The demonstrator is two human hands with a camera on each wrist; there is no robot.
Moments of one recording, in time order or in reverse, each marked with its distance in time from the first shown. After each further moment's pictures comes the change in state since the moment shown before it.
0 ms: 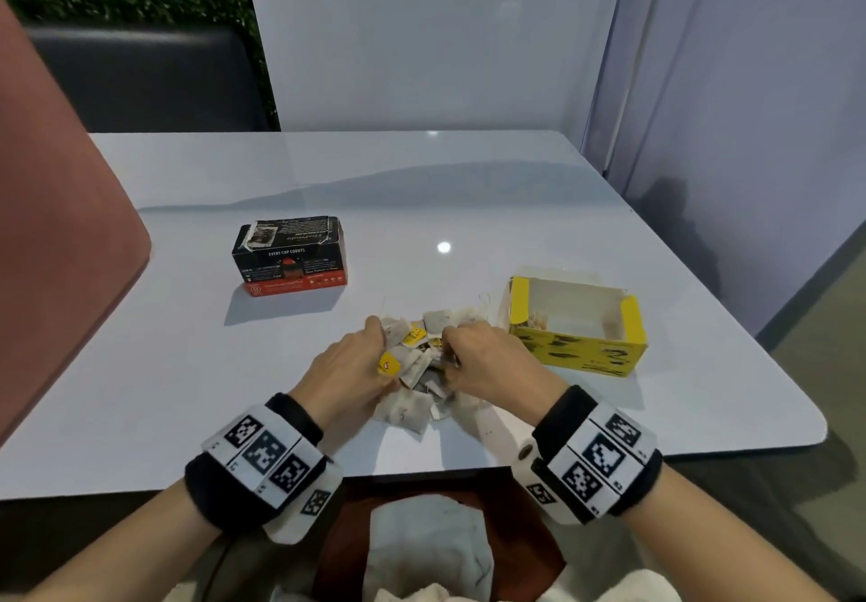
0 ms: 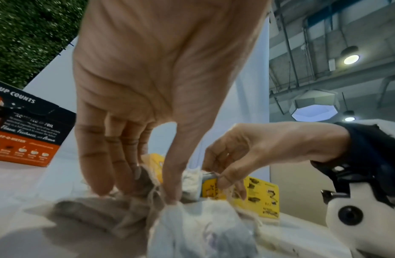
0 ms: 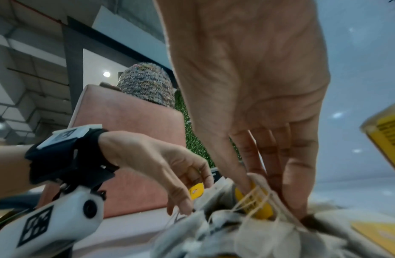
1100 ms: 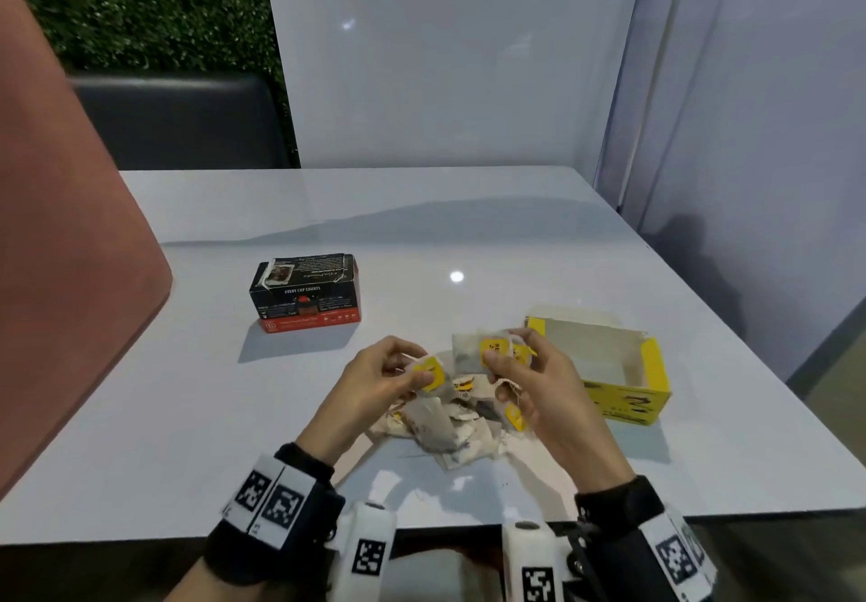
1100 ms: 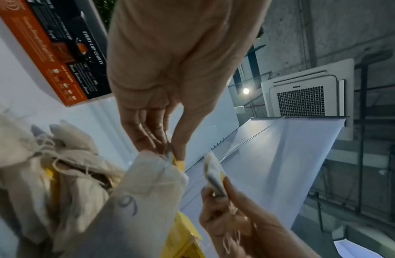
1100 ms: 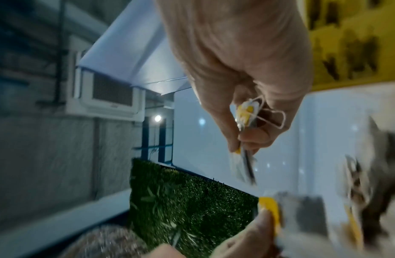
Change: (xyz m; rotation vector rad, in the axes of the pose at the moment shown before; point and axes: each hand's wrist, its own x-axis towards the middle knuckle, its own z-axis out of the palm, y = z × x) left_hand 0.010 0.007 -0.008 -0.924 0.096 0.024; right_hand -0.017 0.015 -0.014 1.621 0.348 0.294
